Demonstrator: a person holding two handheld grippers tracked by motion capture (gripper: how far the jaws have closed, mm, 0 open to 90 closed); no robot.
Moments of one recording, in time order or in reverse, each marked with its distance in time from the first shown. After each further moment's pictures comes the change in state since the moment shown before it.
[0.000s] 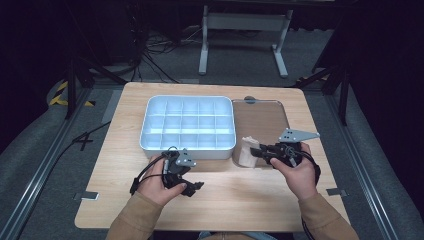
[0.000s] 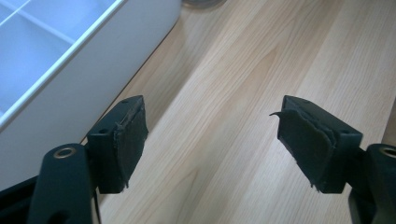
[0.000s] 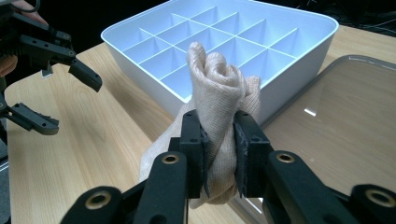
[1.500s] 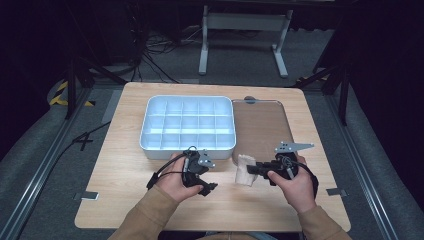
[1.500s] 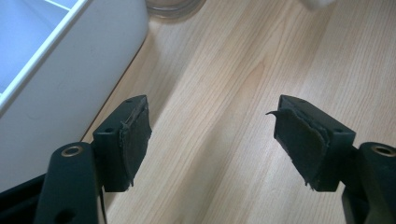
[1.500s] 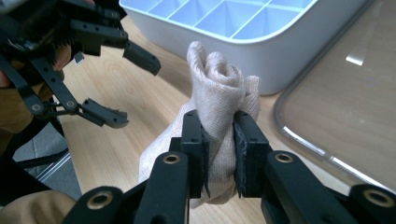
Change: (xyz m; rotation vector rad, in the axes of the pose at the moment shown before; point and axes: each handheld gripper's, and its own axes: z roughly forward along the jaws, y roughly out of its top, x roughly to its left) left arm -0.014 0.030 0.037 0.067 -0.043 0.094; right arm 0.019 -0.027 0.001 0.104 0.089 0.201
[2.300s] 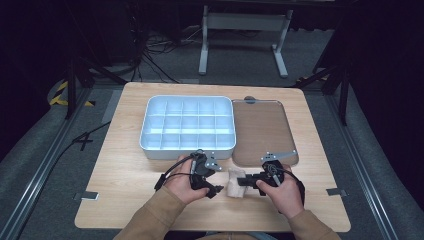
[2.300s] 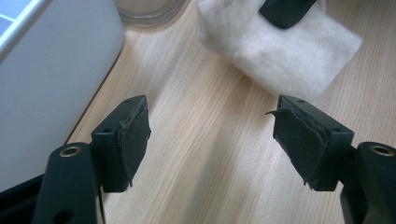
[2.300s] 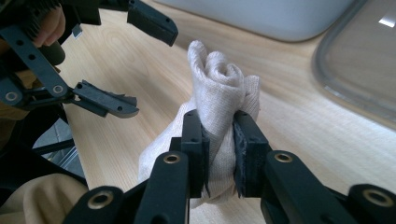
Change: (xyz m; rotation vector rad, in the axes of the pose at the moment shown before) left arm -0.005 0.005 0.018 -0.018 -0.032 0.025; right arm 0.001 -0.027 0.037 0.120 0.054 0.083
